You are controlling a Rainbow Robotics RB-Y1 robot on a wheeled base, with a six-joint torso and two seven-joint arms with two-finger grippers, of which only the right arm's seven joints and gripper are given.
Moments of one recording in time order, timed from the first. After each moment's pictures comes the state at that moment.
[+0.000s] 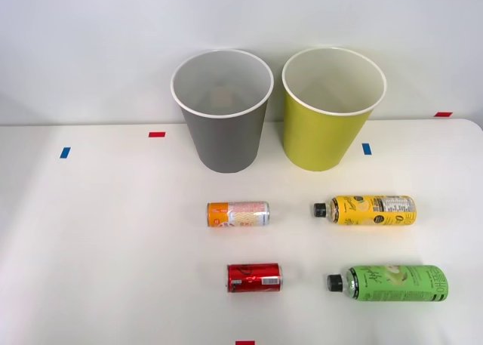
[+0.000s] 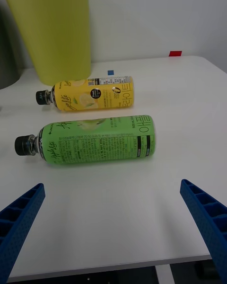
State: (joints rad) arm 1.24 -0.07 0.01 -1.95 0.35 -0.75 1.05
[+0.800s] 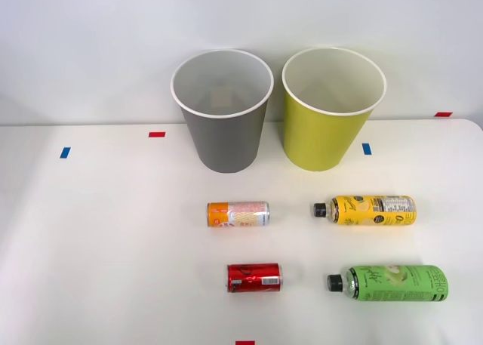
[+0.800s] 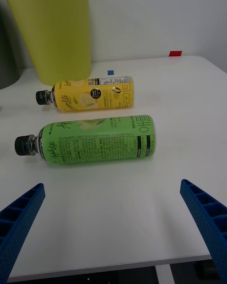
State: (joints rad) arm 1.24 -0.07 0.01 -1.95 0.35 -0.75 1.05
